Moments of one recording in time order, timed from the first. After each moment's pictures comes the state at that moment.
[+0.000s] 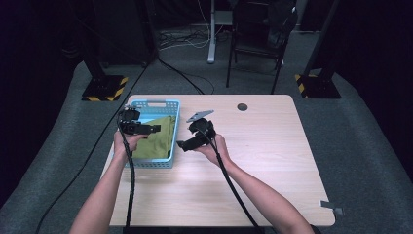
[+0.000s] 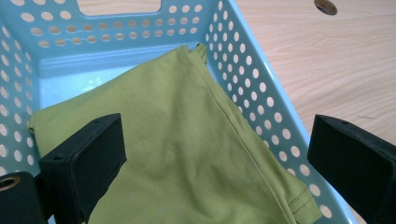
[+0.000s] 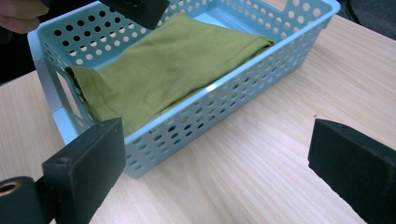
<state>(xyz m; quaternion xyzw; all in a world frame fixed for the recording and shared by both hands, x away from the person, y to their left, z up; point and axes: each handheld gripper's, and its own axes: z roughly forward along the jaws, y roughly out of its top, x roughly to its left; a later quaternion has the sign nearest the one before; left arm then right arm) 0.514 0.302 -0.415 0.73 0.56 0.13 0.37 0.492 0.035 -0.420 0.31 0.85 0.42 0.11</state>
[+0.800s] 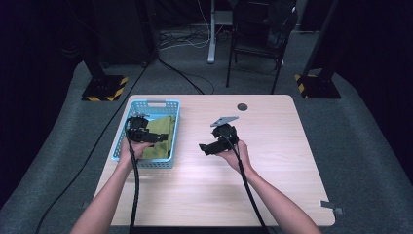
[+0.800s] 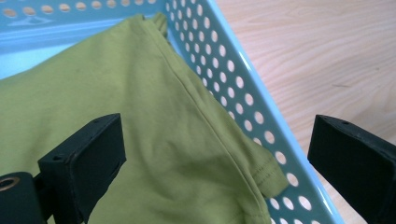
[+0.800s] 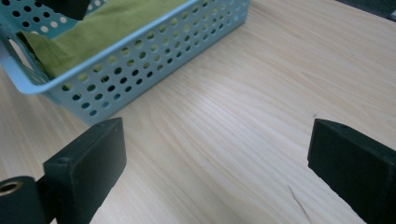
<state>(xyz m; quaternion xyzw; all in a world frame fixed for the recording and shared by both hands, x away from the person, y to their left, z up) 0.496 0.279 -0.432 0.76 0.52 0.11 0.37 0.479 -0.037 -0.432 0.36 0.83 0.40 0.13</state>
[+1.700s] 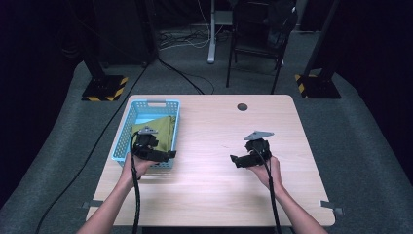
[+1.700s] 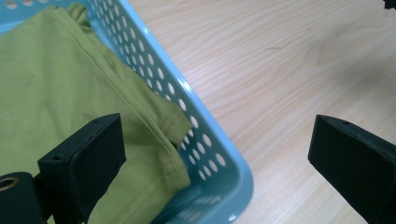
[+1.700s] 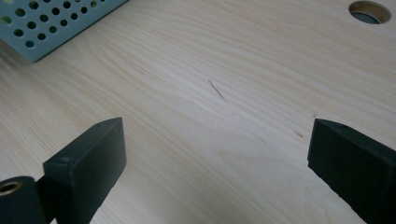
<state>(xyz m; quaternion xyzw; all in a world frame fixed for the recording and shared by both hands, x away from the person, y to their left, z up) 0.439 0.253 -0.433 0.80 0.44 0.10 0.39 0.438 -0.128 -0.451 0.42 0.81 0.37 0.17</state>
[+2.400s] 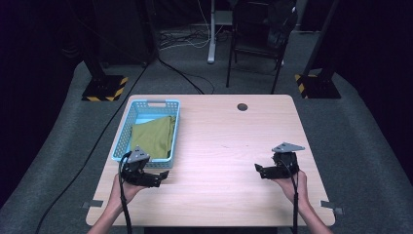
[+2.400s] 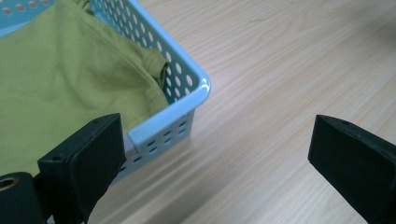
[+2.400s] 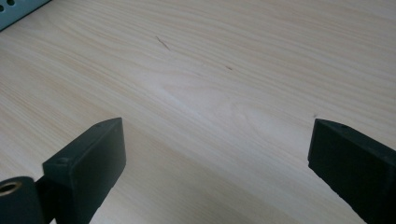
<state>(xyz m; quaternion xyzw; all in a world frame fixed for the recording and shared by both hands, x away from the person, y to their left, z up) 0.367 0.267 -0.441 0.81 0.41 0.16 0.40 0.395 -0.199 -0.454 0.46 0.79 0.36 0.20</state>
